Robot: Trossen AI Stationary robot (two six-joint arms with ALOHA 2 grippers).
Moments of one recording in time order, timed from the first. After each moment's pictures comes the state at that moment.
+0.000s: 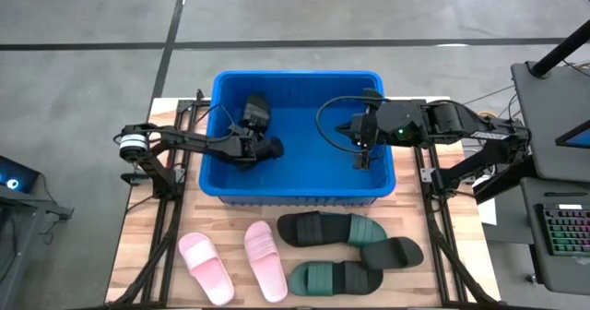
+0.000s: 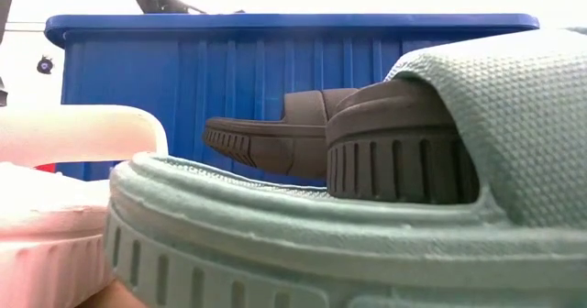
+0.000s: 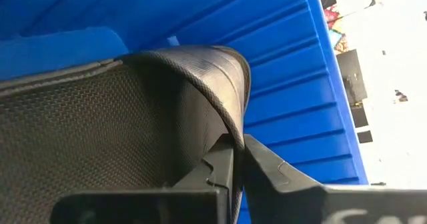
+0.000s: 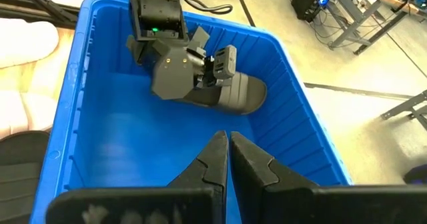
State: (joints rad) left arm 0.19 1.63 0.93 -0.28 -1.21 -2.19; right arm 0.07 1.36 1.68 -0.90 0.39 -0.16
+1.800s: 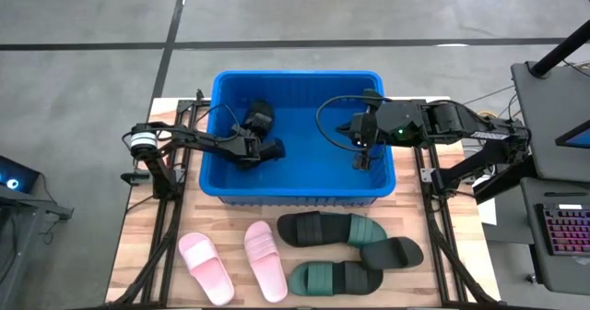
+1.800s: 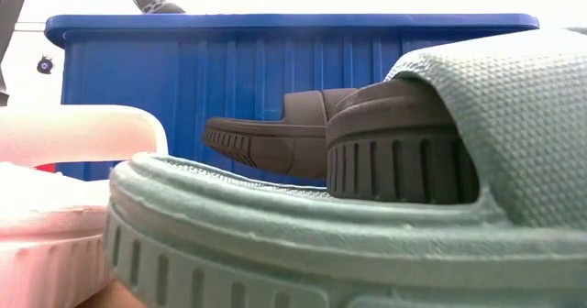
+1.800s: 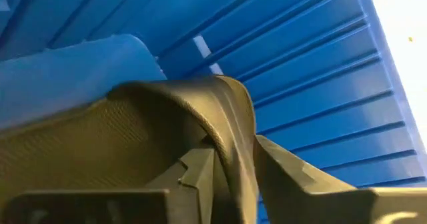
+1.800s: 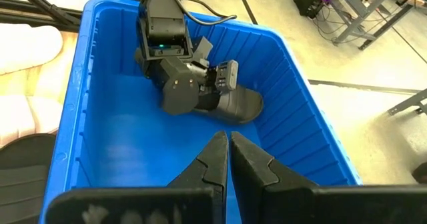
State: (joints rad) left arm 0.22 1.72 0.93 -0.28 -1.19 -2.17; right arm 0.07 1.36 1.68 -0.91 0.38 -0.13
